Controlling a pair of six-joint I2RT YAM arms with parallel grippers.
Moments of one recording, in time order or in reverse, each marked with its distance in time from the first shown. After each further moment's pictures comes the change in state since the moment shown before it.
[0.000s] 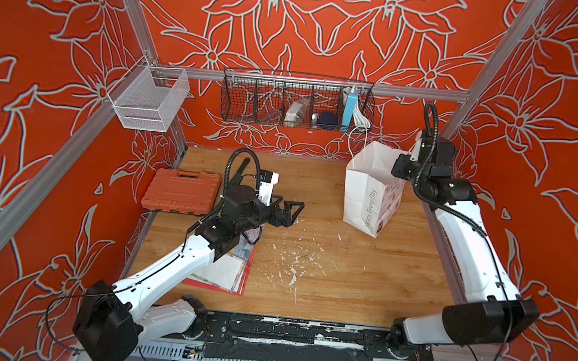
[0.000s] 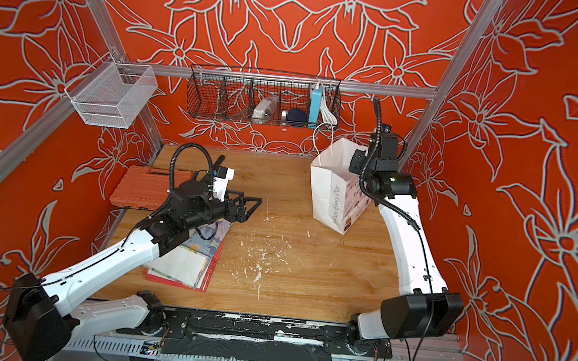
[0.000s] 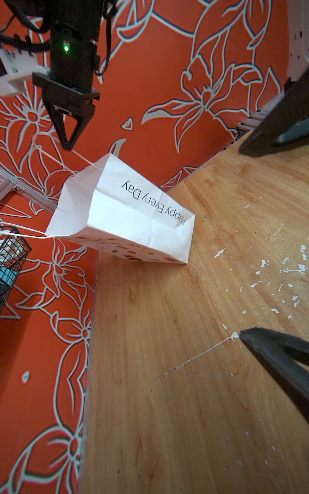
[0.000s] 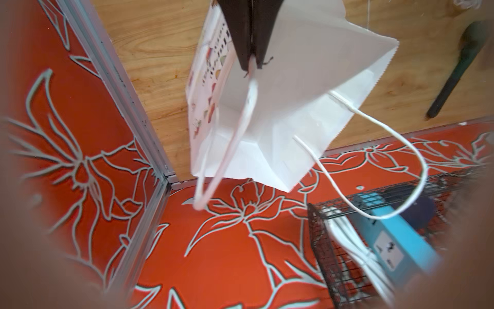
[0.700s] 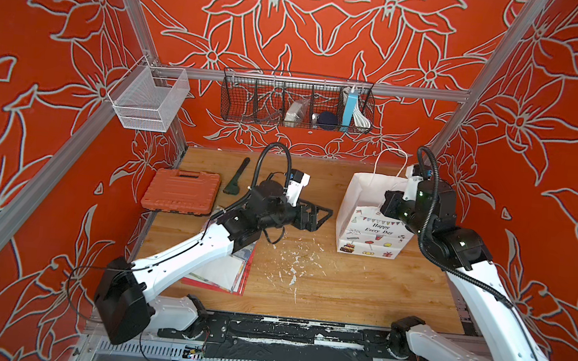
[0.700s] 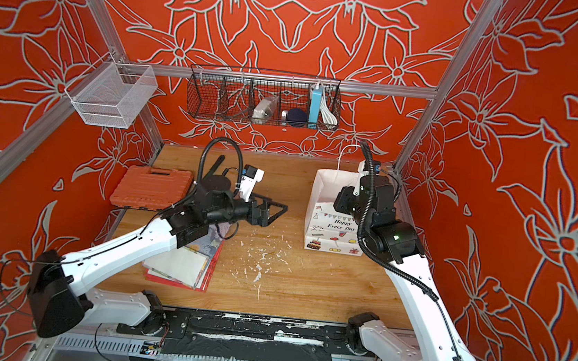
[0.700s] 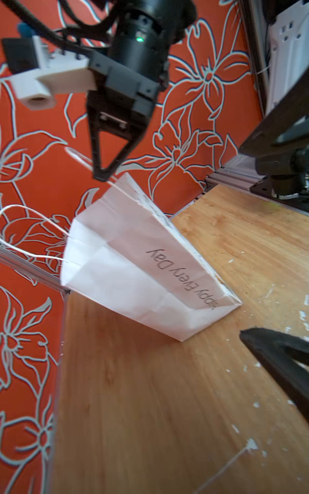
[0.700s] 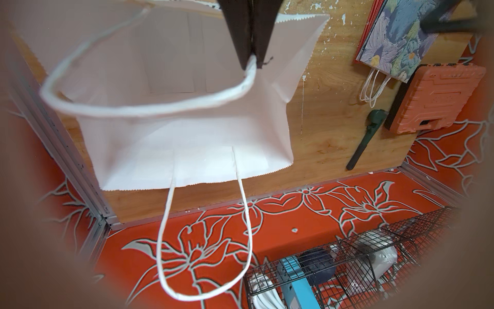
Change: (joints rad) left arm -0.170 0.235 0.298 -0.082 0.051 -0.067; right arm 0.180 -0.409 -0.368 -0.028 -0.026 0.135
